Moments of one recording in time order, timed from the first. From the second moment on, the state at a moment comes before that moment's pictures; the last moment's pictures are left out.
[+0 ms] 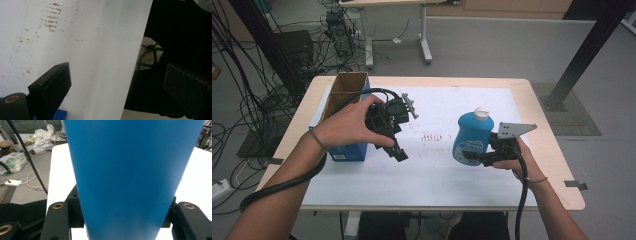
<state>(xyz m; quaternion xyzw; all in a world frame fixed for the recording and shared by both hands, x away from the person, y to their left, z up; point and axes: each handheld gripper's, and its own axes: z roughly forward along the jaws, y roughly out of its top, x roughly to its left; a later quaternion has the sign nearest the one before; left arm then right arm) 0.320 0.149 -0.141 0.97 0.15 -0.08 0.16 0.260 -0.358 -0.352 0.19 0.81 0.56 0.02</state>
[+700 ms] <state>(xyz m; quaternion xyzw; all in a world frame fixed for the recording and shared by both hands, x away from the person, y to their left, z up) 0.319 0.122 -0.121 0.98 0.12 -0.07 0.14 0.274 -0.331 -0.351 0.14 0.82 0.55 -0.01</state>
